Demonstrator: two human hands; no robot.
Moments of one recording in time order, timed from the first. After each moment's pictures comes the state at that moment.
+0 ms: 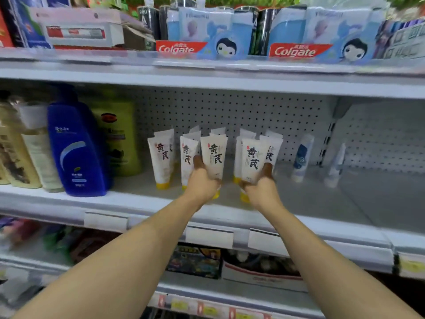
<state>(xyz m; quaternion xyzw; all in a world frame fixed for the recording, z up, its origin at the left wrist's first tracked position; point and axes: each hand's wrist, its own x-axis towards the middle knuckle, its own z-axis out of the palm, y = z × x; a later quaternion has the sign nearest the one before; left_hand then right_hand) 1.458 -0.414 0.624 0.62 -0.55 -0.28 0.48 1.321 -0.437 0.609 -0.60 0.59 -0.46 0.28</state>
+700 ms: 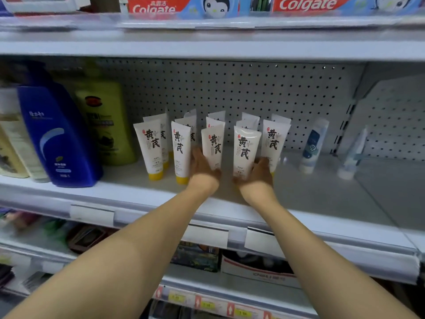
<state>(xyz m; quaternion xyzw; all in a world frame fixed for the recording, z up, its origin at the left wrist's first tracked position) 1.439 -0.465 0.596 0.70 -0.51 -0.21 0.46 1.324 -0.468 0.589 -0.62 0.62 -0.40 0.26</state>
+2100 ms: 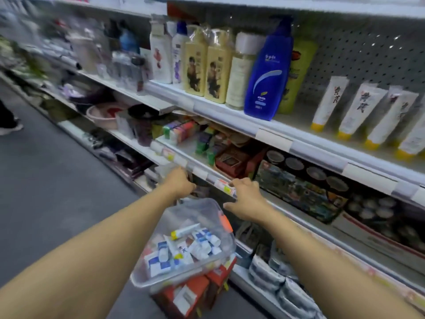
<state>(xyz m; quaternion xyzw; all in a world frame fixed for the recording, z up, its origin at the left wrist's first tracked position) 1.757 -0.095 0.511 0.87 -0.34 -0.25 0.25 1.597 -0.176 0.503 -0.90 0.40 0.01 0.18</state>
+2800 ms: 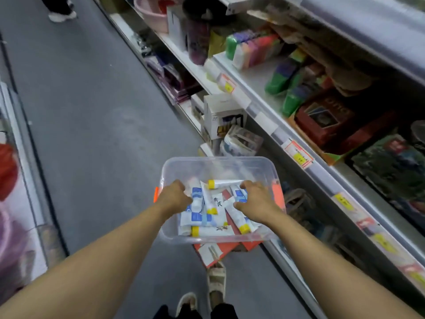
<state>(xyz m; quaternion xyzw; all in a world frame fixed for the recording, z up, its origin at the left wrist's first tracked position) 1.844 -0.049 0.280 0.90 -0.10 -0.39 0.20 1.716 -0.205 0.307 -0.87 0.35 0.20 0.29</state>
